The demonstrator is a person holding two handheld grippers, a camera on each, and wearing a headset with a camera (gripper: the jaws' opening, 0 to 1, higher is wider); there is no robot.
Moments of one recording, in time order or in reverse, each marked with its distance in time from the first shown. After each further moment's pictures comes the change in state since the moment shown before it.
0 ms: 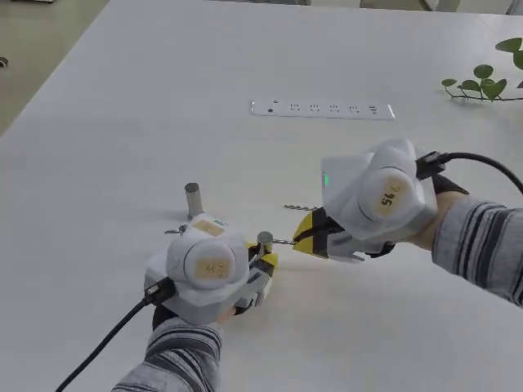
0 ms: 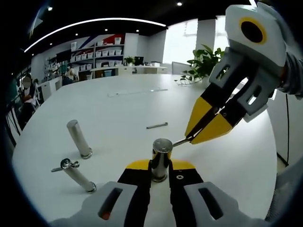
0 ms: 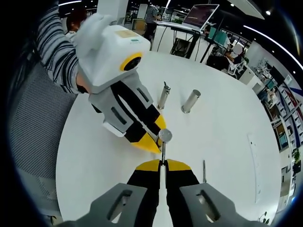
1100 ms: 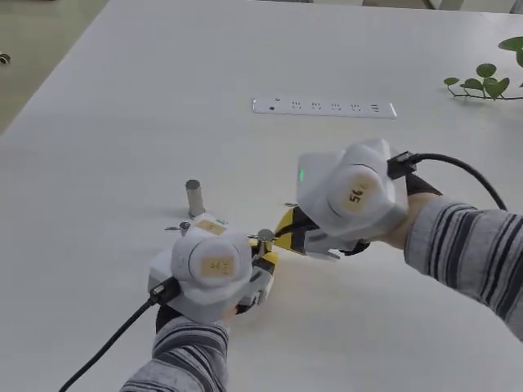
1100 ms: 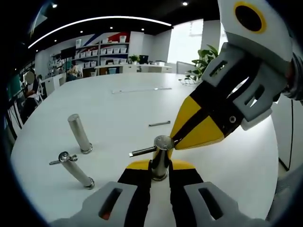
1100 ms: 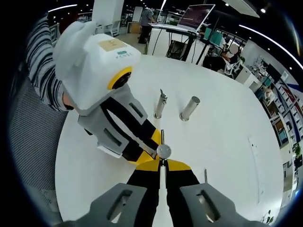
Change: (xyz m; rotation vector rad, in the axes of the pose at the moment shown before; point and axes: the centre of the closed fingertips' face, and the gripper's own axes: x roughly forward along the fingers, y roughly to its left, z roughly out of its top) left arm 0.002 0.003 -0.004 -0.041 0.007 0.032; right arm 0.018 -0.002 0.014 0.054 -0.020 -0.021
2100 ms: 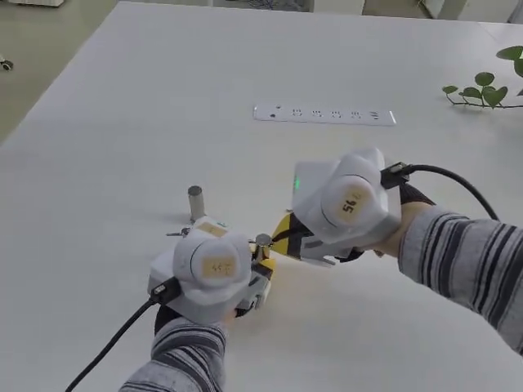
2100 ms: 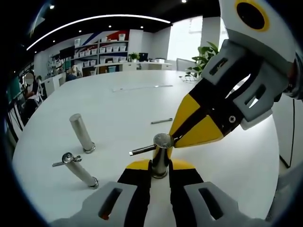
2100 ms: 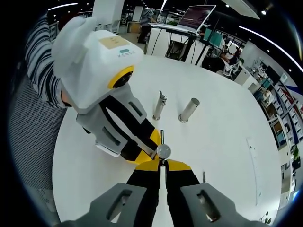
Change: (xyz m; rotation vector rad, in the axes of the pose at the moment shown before) left arm -0.003 0.004 -0.004 0.018 0.035 0.006; right arm 0.004 -0.002 0.004 -0.022 -0.004 -0.021
